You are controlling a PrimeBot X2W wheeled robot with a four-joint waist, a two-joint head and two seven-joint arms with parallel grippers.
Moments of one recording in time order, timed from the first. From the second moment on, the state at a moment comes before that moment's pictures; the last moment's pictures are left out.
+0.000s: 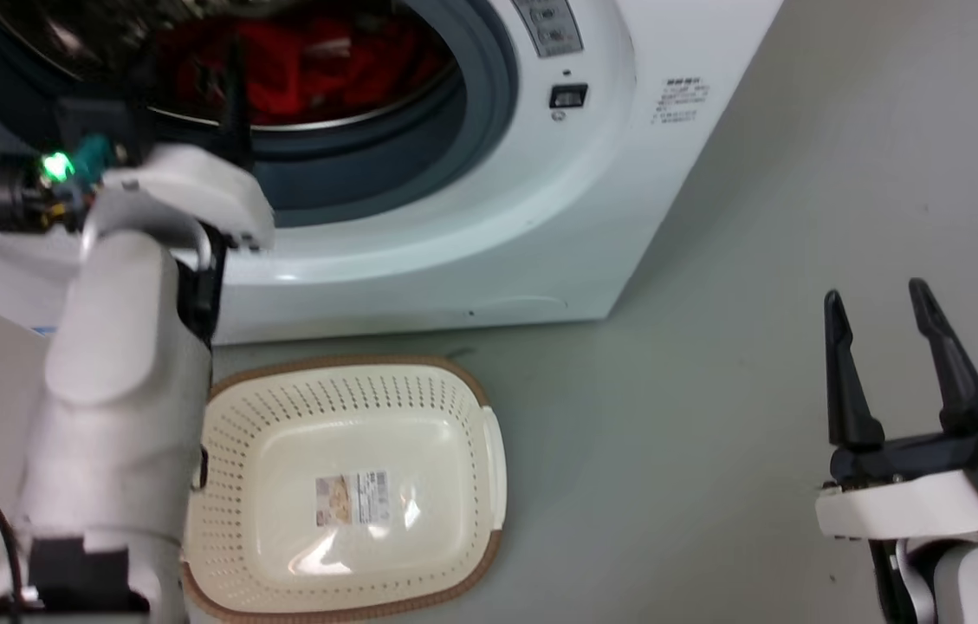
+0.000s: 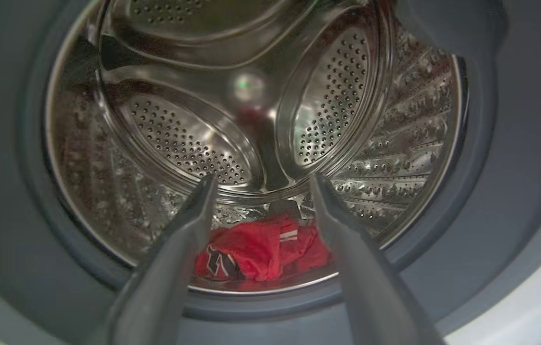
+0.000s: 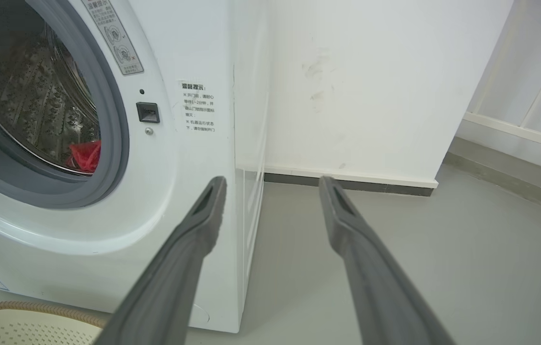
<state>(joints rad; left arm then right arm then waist) -0.88 0.17 -0.01 0.73 -0.06 -0.07 -0.26 -0.10 -0.05 -0.03 -0.06 0.00 0.13 -0.26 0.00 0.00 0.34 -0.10</state>
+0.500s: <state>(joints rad) -1.37 0.32 -0.05 1.15 -0.04 -0.10 -0.10 -0.22 -0.05 0.00 -0.09 0.08 0.13 -0.26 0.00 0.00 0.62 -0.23</state>
